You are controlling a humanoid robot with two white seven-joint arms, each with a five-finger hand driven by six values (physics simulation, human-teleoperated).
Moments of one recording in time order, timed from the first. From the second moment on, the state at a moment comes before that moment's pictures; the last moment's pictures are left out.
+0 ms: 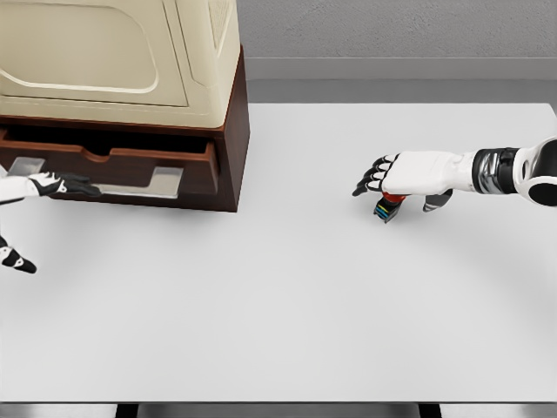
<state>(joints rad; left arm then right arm) -0.79 1.45 -1.07 -1.68 0.53 -0.52 -0.56 -0.80 -0.76 0.82 -1.37 0.55 -0.61 0.61</state>
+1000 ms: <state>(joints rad) -0.78 1.58 -1.16 -1.71 0.67 -0.62 -0.56 -0.80 -0.76 0.83 -1.38 0.55 -0.61 0.61</state>
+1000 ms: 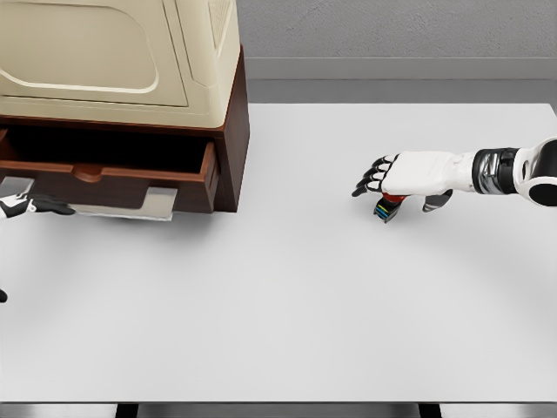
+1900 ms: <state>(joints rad) -0.81 1.60 -1.18 -1.69 0.65 -0.62 -0.57 -0.80 -0.76 0.83 -1.38 0.55 -0.61 0.61</state>
